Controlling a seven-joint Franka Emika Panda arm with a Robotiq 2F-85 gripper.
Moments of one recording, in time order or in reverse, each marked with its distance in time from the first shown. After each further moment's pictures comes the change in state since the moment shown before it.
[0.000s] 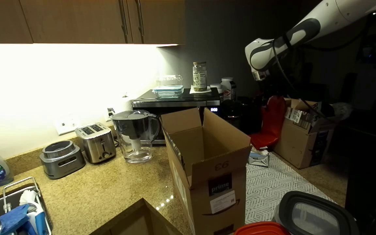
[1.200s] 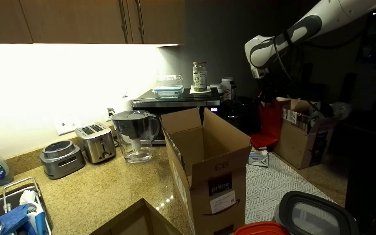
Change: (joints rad) arm 0.002 -0.017 0.010 0.000 0.001 0.011 -0.014
